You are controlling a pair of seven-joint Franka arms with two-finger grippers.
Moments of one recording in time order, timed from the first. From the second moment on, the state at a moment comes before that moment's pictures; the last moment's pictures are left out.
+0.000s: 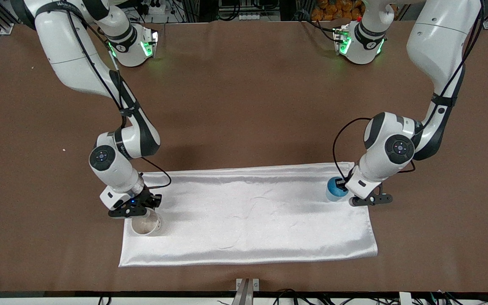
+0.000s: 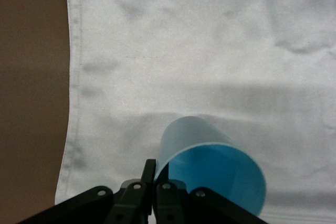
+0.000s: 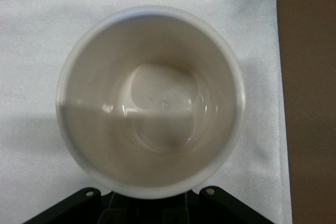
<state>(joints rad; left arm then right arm) -0.06 0.56 -0.23 -1.77 0.14 2.40 -0.42 0.25 0.72 -0.01 -1.69 0.00 2.66 0.21</state>
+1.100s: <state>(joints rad) -0.11 0.54 -0.24 -1.69 0.18 2.26 -0.45 0.34 0.27 0.01 -2.30 0.00 2.86 0.38</state>
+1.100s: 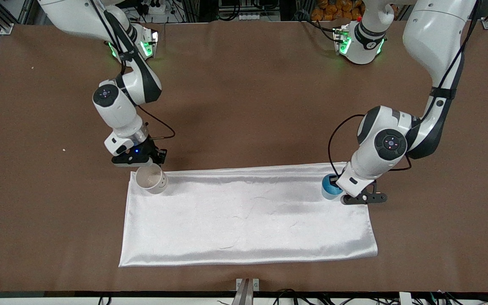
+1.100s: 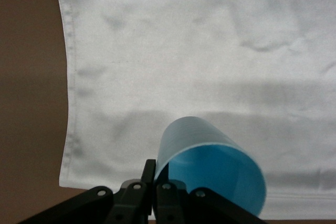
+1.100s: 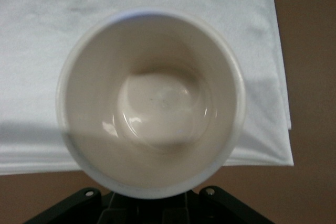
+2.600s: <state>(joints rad) -0.24 0.46 -0.30 -1.55 0.17 2.00 -0.66 0.86 0.15 0.01 -2.20 0.00 2.40 1.02</state>
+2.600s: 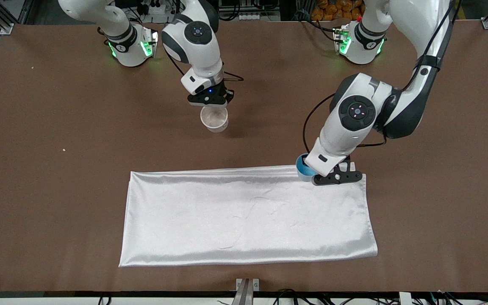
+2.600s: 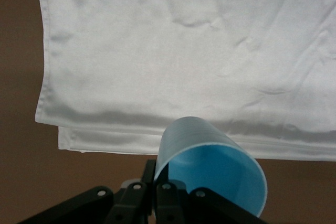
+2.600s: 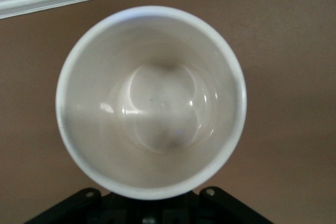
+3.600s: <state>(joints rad) -0.27 0.50 -0.30 -1.51 0.17 2.00 -0.71 0.88 0.48 -0.01 -1.95 -0.24 2.52 1.13</state>
